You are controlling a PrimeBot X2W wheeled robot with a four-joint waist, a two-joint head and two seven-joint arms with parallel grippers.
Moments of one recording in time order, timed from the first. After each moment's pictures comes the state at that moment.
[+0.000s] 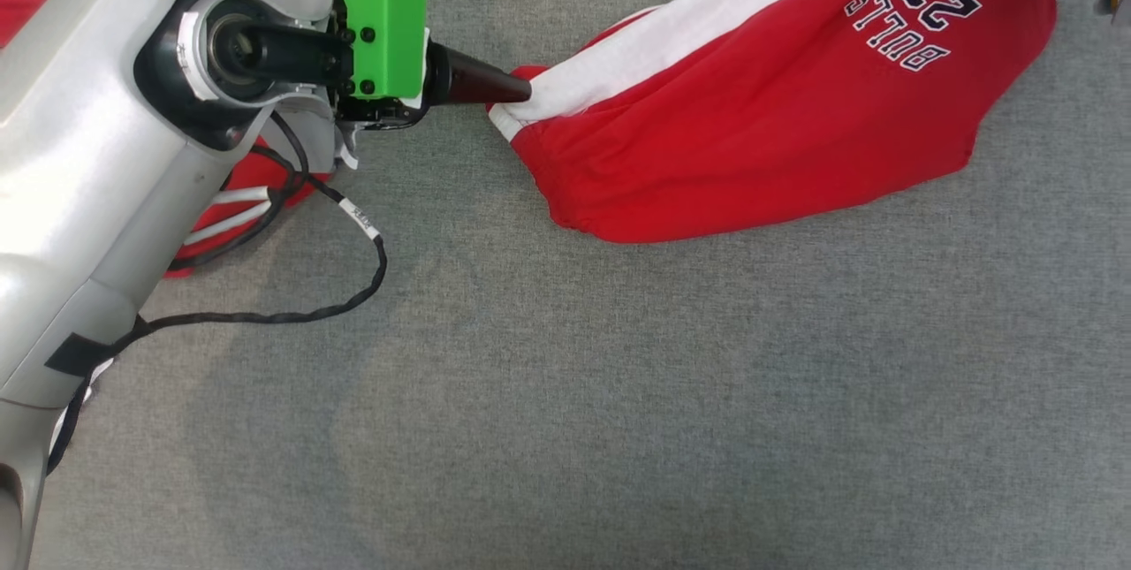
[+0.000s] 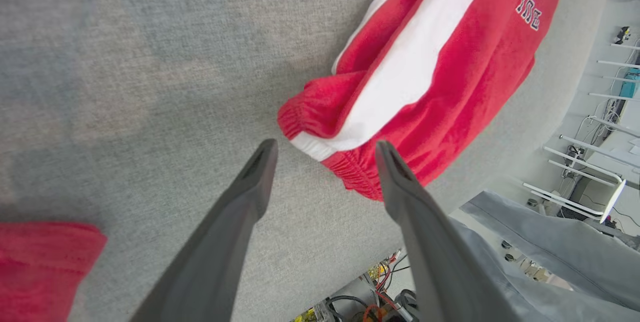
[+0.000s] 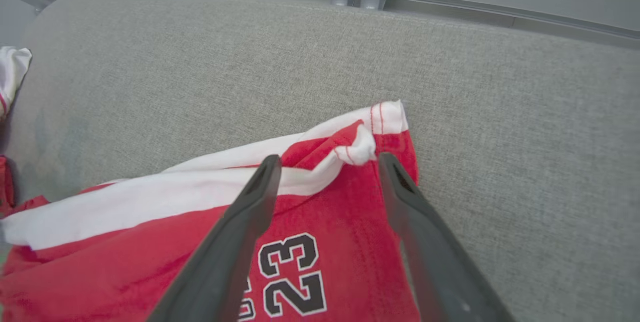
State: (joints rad) left arm -1.30 0.44 -0.94 0.35 -1.57 0.20 1.05; right arm -1.25 -0.63 0.64 0.54 1.06 0.13 0.67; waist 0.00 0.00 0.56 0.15
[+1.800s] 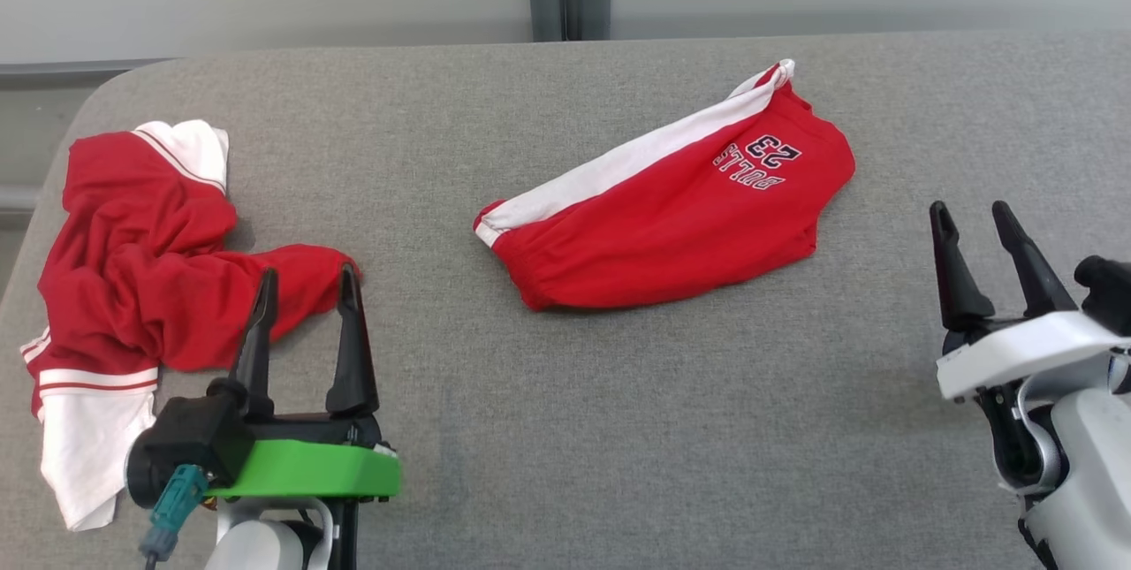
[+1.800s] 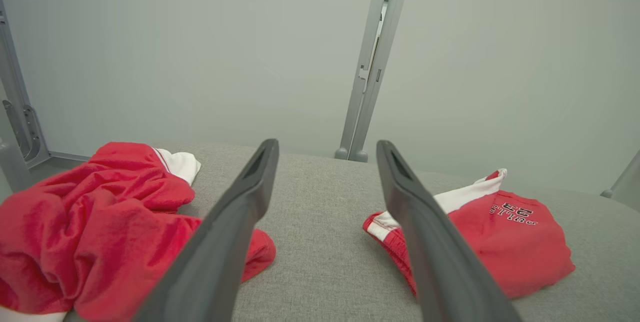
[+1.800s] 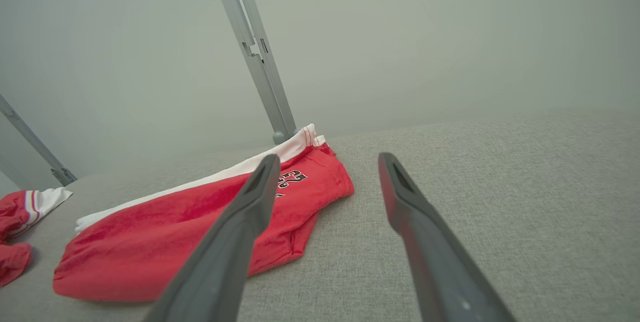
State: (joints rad) left arm -0.09 0.17 -0.27 -0.02 -0.43 0.13 -0.26; right arm -0.27 -0.32 0.11 0.33 0.54 0.13 -0.26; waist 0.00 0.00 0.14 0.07
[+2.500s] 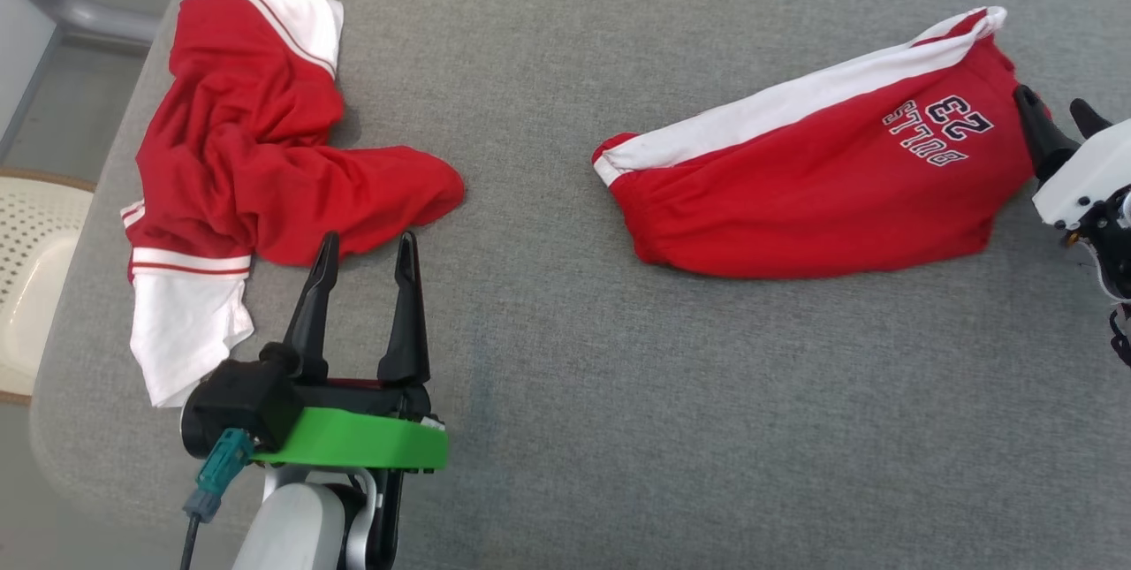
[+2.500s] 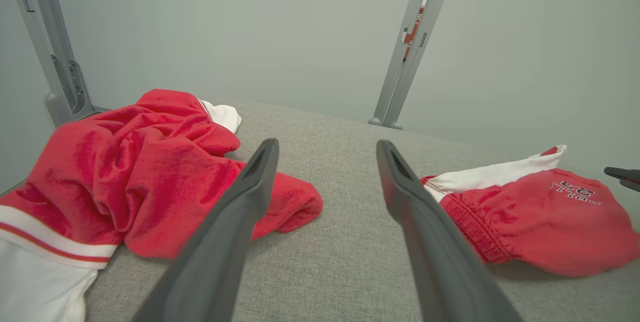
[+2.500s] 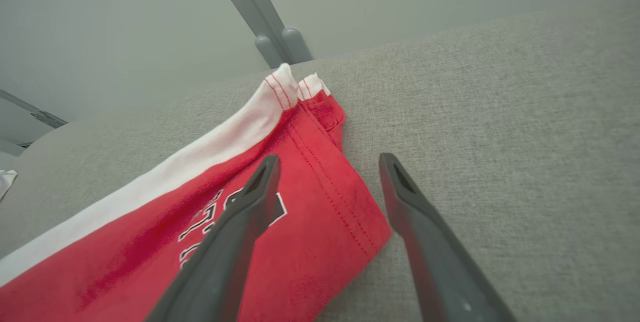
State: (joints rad) left arm -0.16 0.05 -0.25 0.05 -0.36 0.01 -0.26; right arm -0.75 -0.49 0.24 0.79 0.84 0.13 0.07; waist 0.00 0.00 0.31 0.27
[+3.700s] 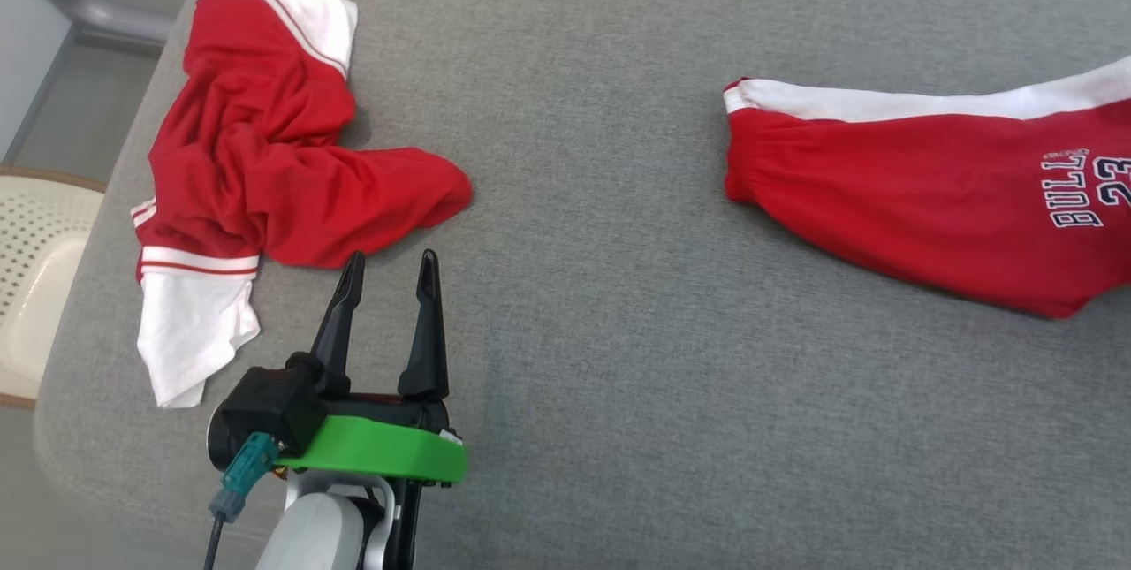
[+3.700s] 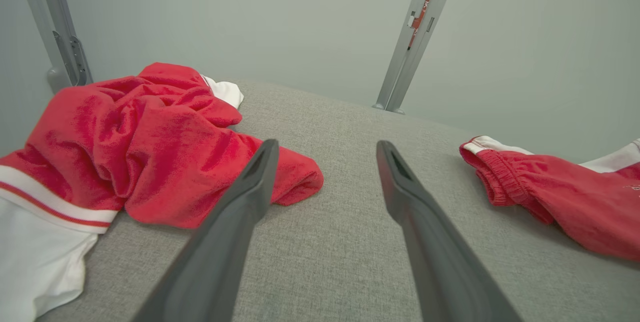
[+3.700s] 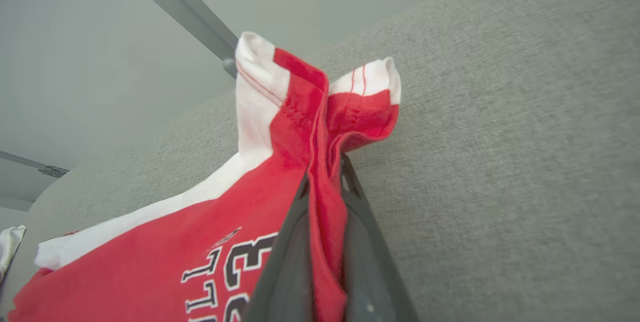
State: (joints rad) left arm -0.15 0.05 -0.28 0.09 -0.39 0.02 -0.26; right arm -0.68 -0.68 0.36 0.79 1.23 0.13 0.02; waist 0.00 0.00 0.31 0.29
